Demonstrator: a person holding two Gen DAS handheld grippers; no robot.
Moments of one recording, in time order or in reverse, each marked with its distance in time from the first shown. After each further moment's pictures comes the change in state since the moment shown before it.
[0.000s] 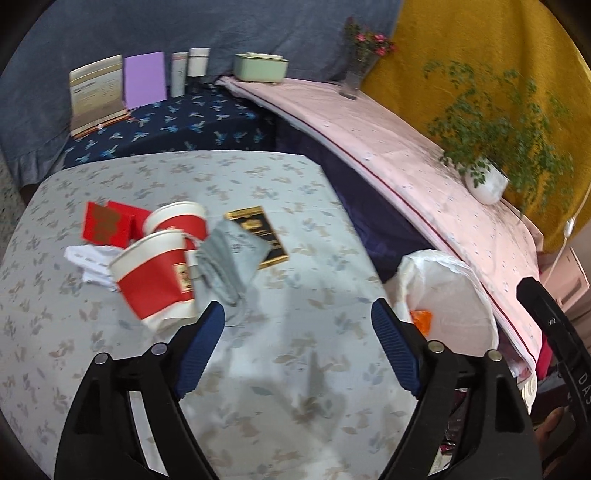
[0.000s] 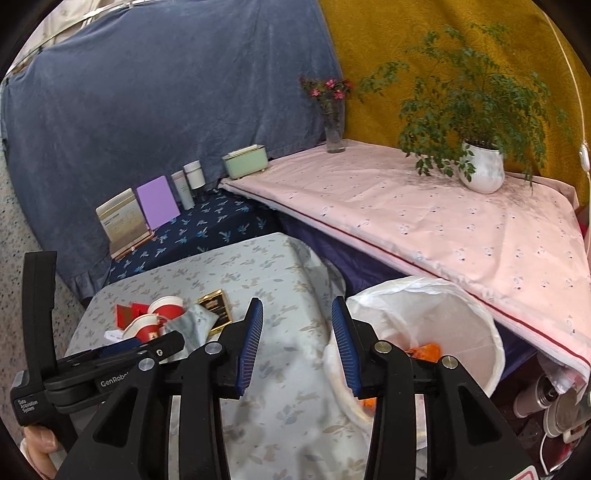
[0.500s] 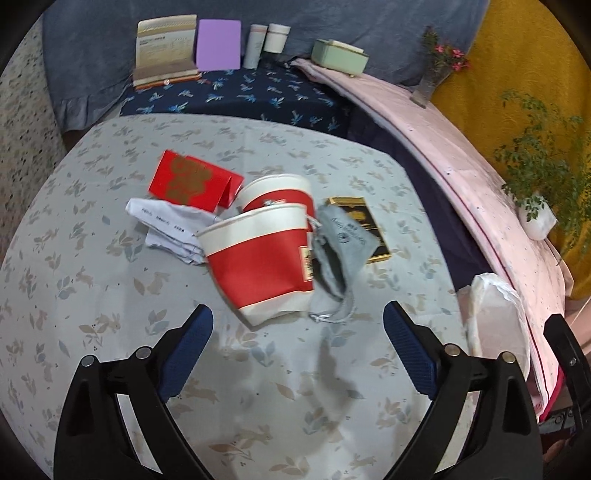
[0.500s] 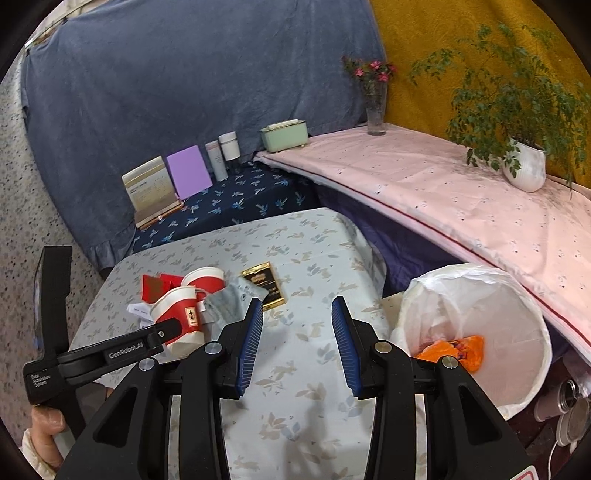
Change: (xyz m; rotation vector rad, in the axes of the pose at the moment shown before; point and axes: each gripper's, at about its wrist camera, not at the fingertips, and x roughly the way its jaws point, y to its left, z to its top) left arm 0.019 0.086 -0.010 -0.183 0.050 0.121; right arm 0.036 0.060 -0.019 -0.069 0.082 0.083
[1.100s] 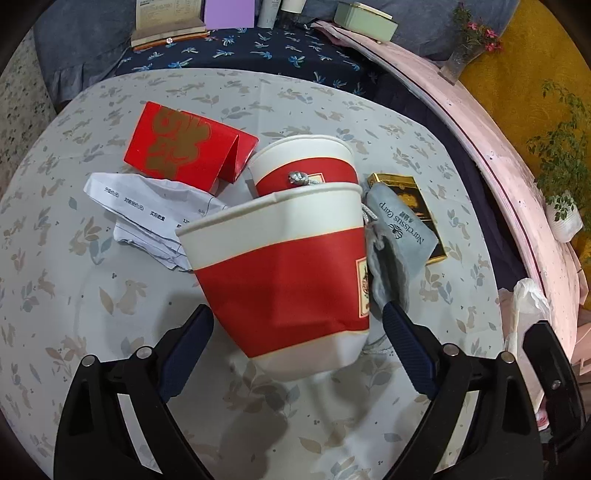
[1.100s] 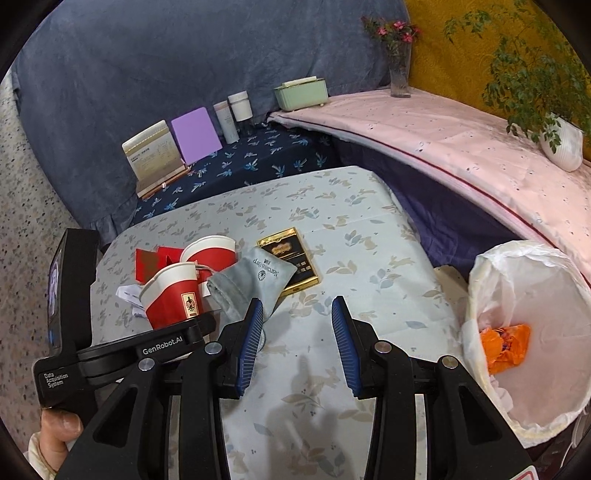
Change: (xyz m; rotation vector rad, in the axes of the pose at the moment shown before) left arm 0.070 0.021 0.016 -0.043 0.124 0.024; right arm 0.090 0.029 -0.010 -0.010 0.130 0.049
